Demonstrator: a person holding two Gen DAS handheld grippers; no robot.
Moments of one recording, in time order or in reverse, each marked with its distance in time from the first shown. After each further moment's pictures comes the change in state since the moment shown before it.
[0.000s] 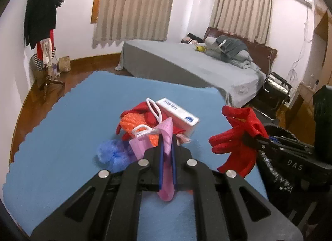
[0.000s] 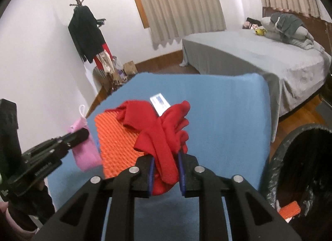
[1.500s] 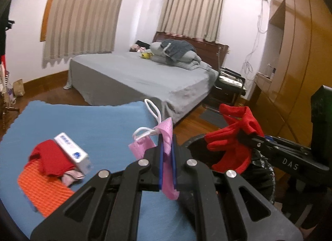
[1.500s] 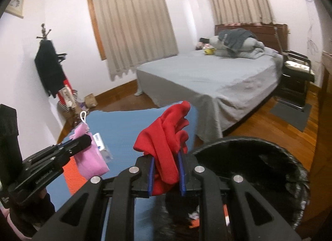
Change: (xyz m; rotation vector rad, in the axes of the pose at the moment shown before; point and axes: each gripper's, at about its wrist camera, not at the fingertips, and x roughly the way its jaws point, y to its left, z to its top) left arm 0.029 -0.157 0.026 0.156 -0.041 -0.318; right arm -0.130 -0.119 0.001 0.148 -0.179 -0.299
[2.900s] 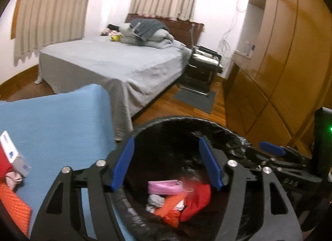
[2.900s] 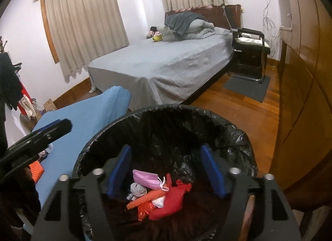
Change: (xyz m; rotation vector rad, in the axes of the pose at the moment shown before) left arm 0.086 -0.082 -0.019 0.066 0.121 -0.133; right arm -0.020 -0.121 -0.046 0.142 0.054 -0.259
